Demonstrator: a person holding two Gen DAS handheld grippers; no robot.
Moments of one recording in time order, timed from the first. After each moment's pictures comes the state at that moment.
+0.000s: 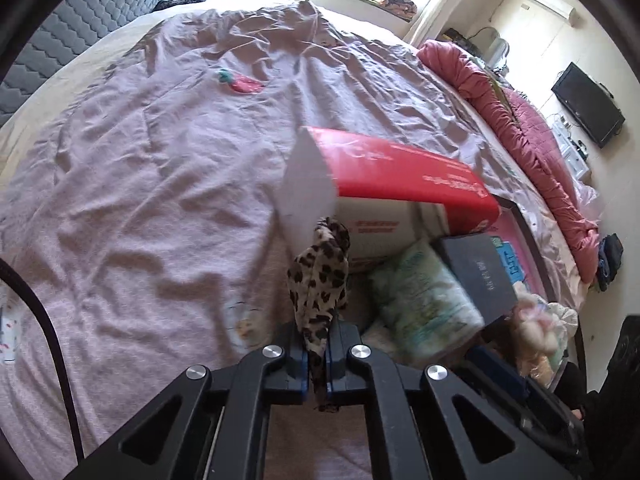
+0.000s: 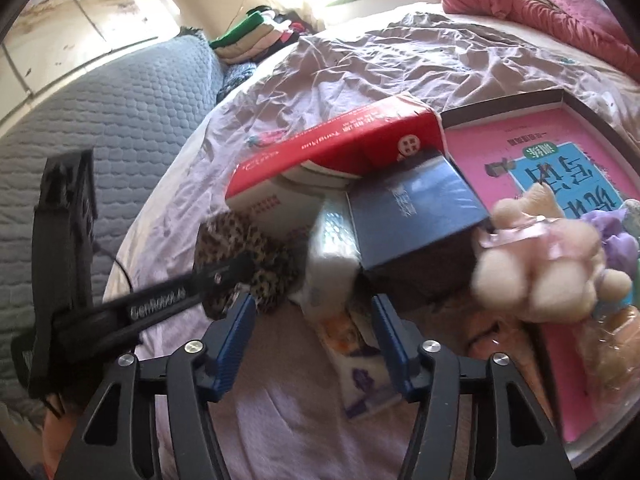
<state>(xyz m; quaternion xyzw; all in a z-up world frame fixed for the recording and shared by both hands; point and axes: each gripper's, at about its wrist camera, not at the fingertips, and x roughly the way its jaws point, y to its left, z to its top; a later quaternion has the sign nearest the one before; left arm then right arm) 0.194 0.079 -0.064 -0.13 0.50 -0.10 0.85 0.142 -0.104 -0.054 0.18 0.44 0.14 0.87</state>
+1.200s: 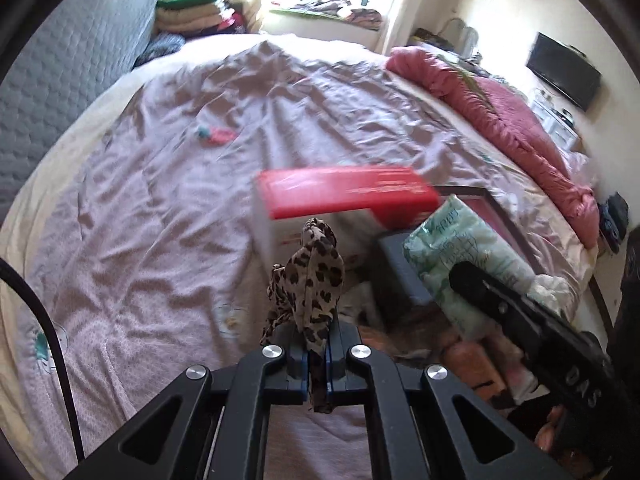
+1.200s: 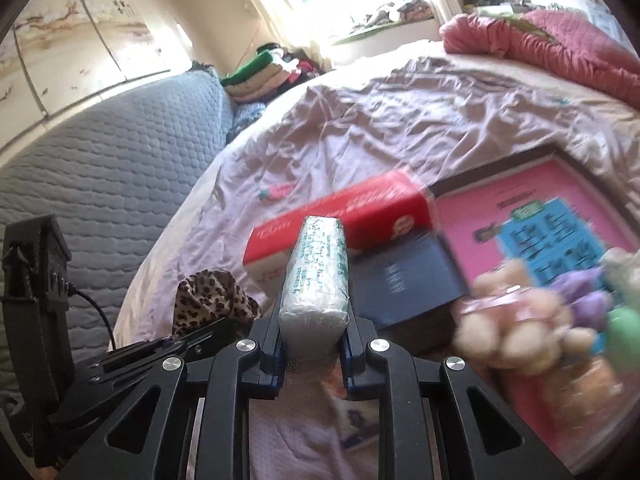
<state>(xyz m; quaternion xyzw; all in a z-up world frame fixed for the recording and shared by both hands) 0.147 0.039 -0.005 -0.05 0.45 -0.12 0.88 0.134 -0.139 -0.003 0.17 0.37 0.14 0.90</state>
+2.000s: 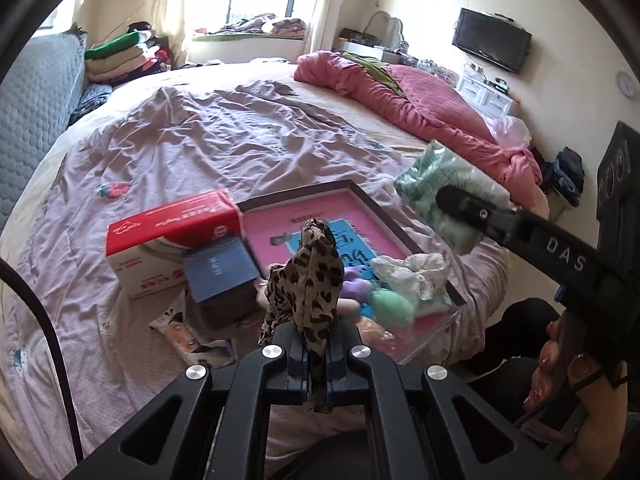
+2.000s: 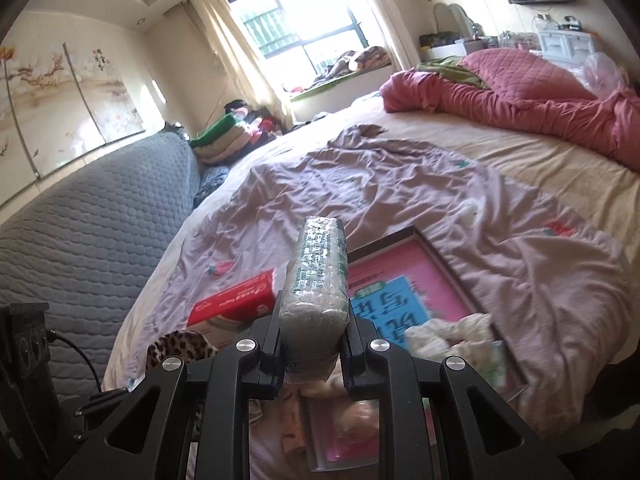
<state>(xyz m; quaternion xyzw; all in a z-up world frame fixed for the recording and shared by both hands) 0.077 -0.119 0.060 0.00 0.42 -0.21 0.88 0.068 -0.321 0.080 0.20 0.30 0.08 0.93</state>
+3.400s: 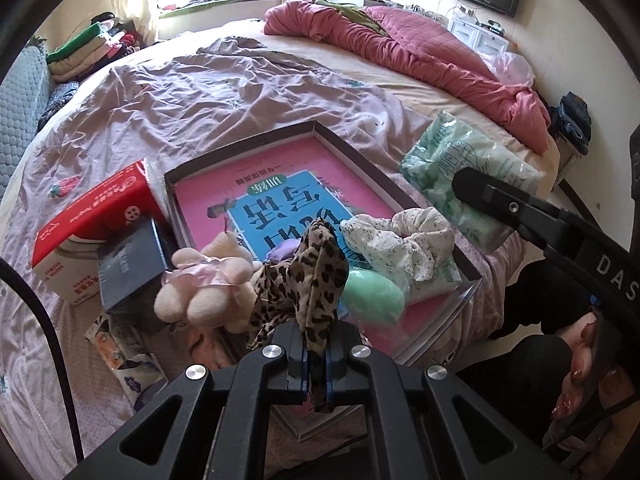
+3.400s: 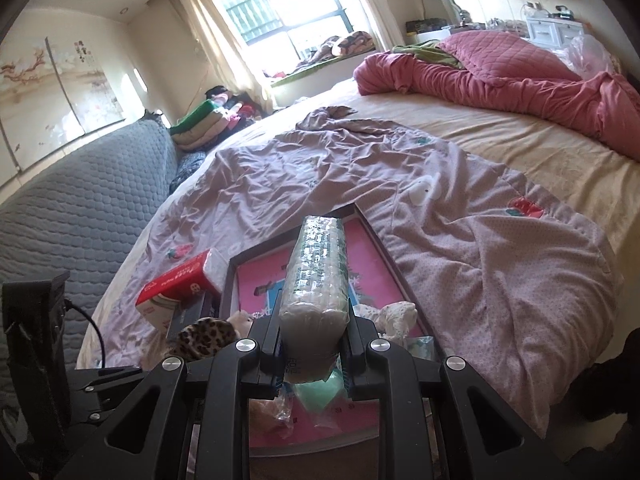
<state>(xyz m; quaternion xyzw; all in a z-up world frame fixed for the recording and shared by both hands) 0.112 -0.206 -0.009 0.07 0.48 -0.21 0.85 0.081 -0.381 0.019 0.19 0.34 0.07 0.92</state>
